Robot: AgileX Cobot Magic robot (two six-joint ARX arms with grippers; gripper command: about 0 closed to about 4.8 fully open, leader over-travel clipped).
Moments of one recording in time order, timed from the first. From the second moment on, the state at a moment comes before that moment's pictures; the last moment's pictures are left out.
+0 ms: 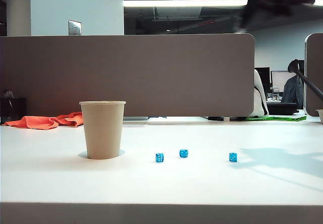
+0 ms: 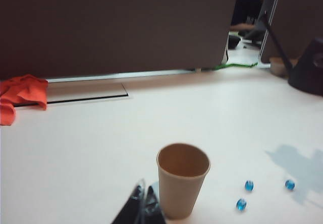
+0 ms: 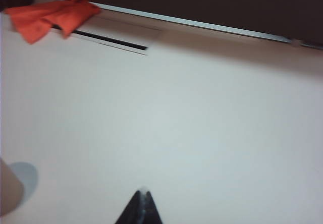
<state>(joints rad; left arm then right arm) -0.26 0.00 0.33 -0.31 0.15 -0.04 0.42 1.14 0.85 -0.05 0.00 0.05</state>
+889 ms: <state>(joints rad) -0.26 0.00 0.33 -0.25 0.06 -0.11 0.22 0.46 0.34 0.02 -0.04 0.02</state>
